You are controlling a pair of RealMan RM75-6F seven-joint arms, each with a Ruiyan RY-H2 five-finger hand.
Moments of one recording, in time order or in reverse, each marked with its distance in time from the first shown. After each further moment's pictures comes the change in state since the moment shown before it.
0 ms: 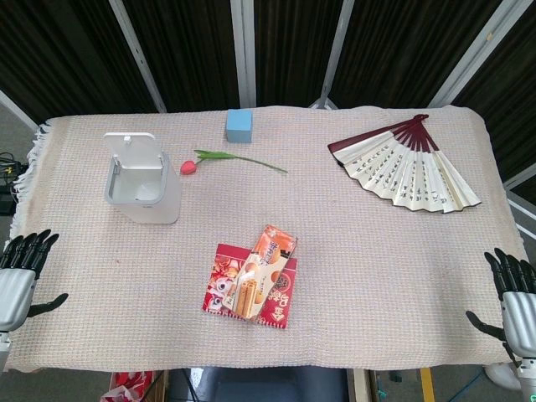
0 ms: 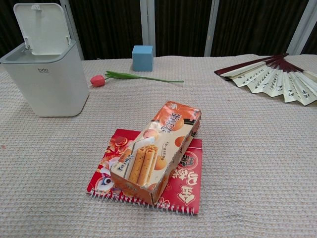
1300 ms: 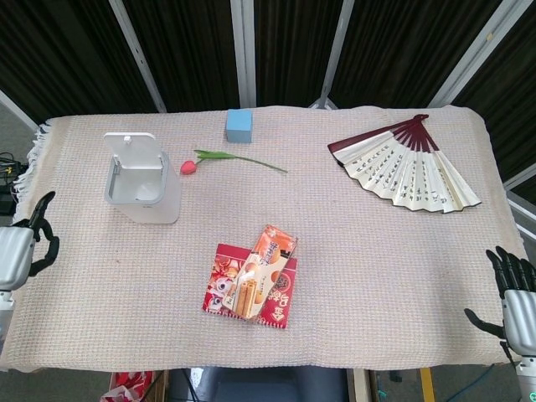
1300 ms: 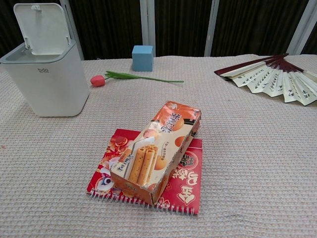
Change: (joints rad) left arm -0.134 0.070 -0.165 -0.122 -0.168 -0.103 0.105; right arm 0.002 0.001 0.013 -0.026 0.026 -0.006 0.028
